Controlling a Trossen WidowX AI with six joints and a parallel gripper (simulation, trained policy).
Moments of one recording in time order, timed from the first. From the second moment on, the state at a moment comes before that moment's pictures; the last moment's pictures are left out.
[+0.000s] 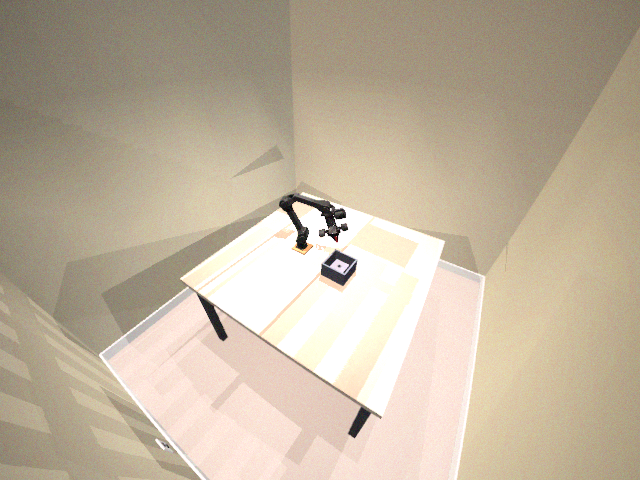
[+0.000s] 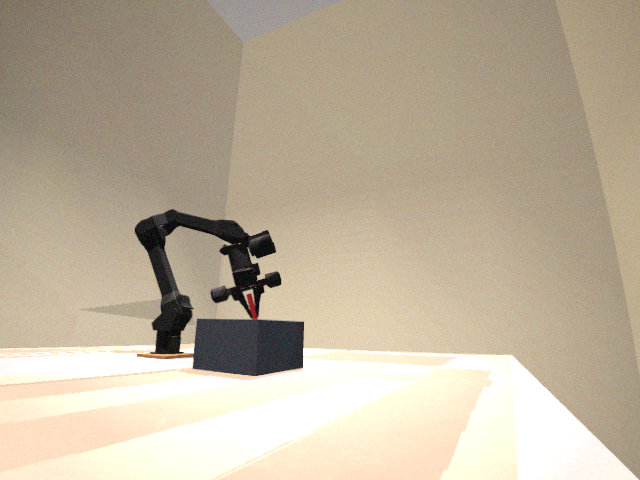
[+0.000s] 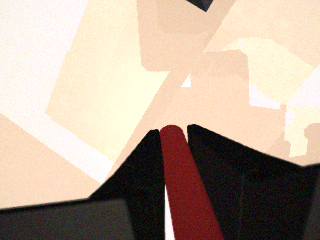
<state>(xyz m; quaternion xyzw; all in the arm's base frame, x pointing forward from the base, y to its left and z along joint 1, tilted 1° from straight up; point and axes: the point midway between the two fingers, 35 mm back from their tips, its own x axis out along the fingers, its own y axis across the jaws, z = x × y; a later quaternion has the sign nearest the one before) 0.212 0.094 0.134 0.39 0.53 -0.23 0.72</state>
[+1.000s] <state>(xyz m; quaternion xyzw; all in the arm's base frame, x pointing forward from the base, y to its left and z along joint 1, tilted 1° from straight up) 0.287 0.004 0.149 0.40 0.44 -0.30 0.74</state>
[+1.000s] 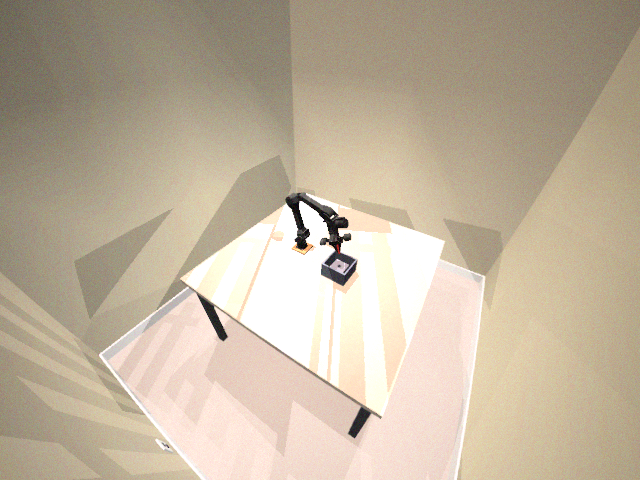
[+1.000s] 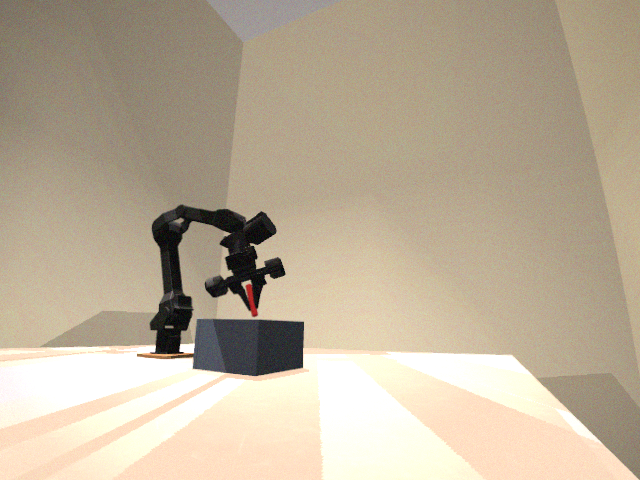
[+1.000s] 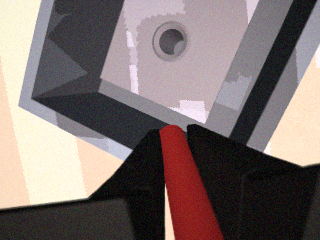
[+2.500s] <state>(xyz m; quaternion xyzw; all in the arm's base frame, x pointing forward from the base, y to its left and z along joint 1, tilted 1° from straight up) 0.341 -0.053 0.094 0.36 0.51 -0.35 0.70</state>
